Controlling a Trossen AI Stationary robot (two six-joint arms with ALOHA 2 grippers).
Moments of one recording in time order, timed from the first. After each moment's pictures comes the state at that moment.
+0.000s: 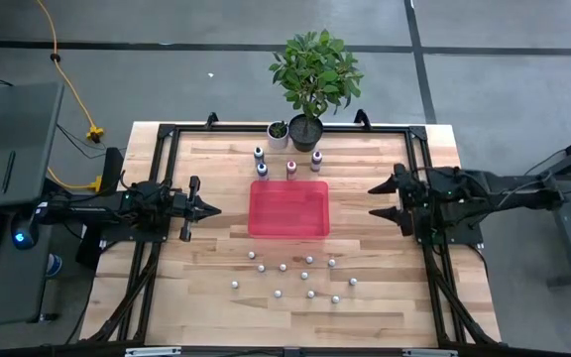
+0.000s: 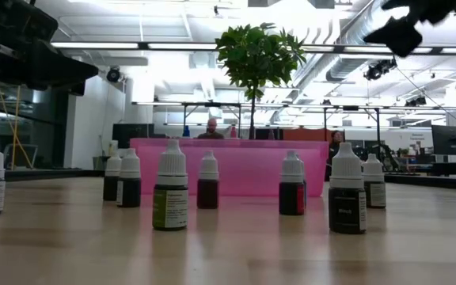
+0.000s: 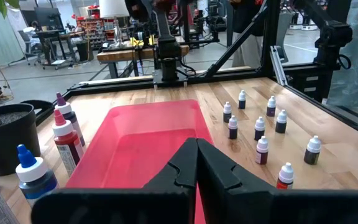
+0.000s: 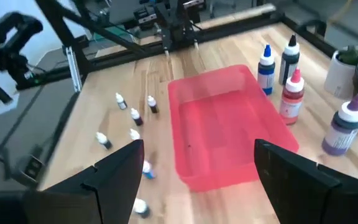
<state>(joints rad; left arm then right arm) 0.01 0.08 0.03 0.00 0.08 0.10 0.08 0.56 0.67 -0.50 0.07 0.32</state>
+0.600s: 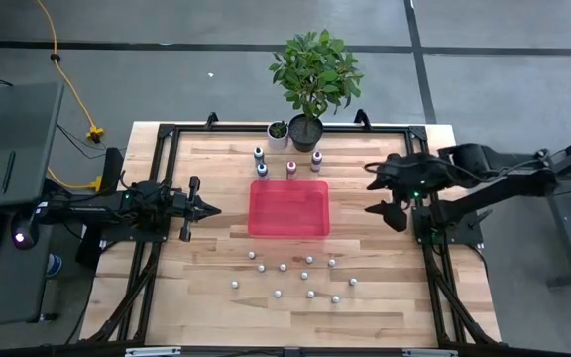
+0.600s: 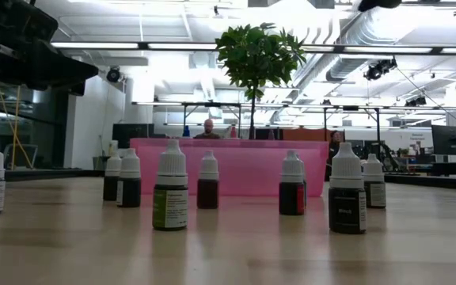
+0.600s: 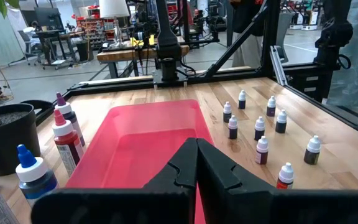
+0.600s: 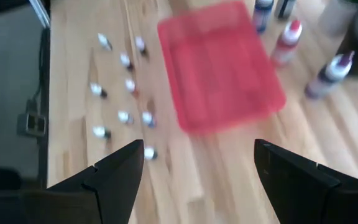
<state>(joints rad) 0.01 0.08 0.03 0.00 0.08 0.10 0.14 1.08 1.35 -1.13 0.07 0.42</state>
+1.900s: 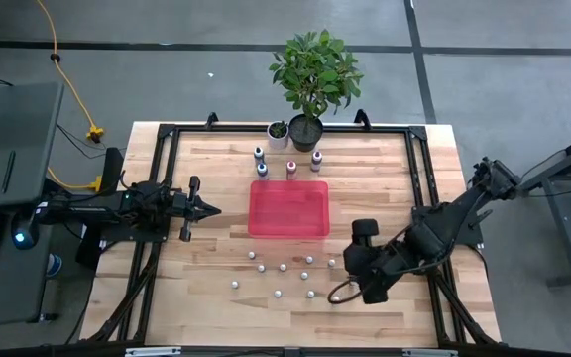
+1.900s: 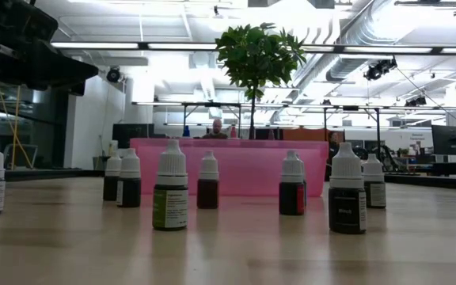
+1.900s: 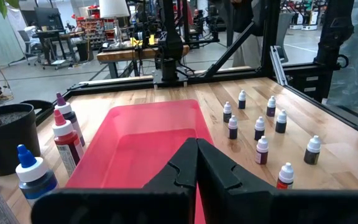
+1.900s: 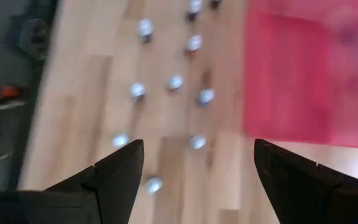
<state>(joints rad) 0.01 0.08 0.03 0.00 0.08 0.10 0.63 1.51 1.44 -1.04 0.37 0.47</state>
